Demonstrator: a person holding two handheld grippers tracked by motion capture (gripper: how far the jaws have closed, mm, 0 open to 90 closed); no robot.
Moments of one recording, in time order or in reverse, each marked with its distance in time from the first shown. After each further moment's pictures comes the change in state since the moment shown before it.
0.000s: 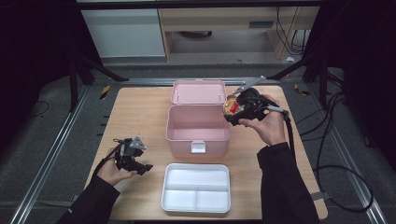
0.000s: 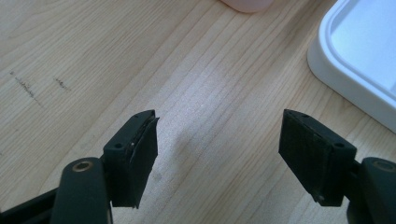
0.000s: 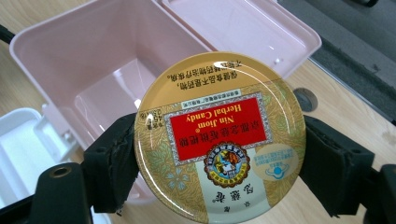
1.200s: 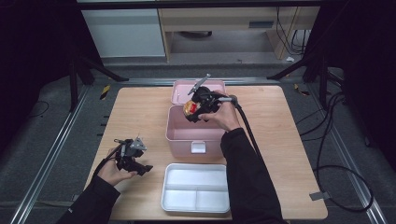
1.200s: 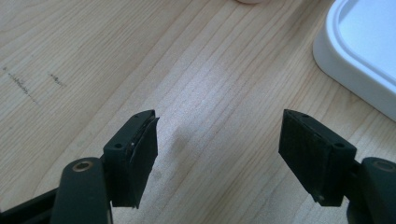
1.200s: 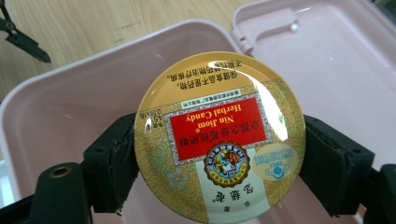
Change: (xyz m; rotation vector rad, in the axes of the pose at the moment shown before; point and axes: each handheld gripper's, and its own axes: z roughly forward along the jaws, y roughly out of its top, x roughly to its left) left arm 0.001 -0.002 0.004 0.014 -0.001 0.005; right arm 0.038 0.065 0.121 0.043 0.215 -0.161
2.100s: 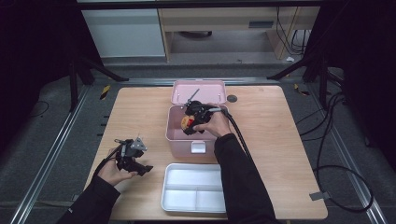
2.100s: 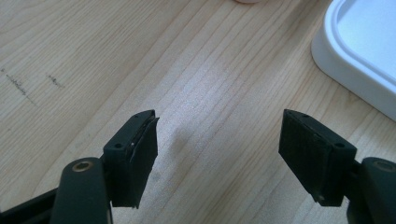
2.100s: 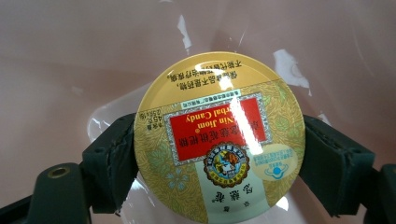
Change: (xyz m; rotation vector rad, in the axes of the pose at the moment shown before) left arm -0.001 0.000 0.001 0.003 -0.001 0.008; right arm 0.008 -0.020 0.062 0.162 0.074 0.012
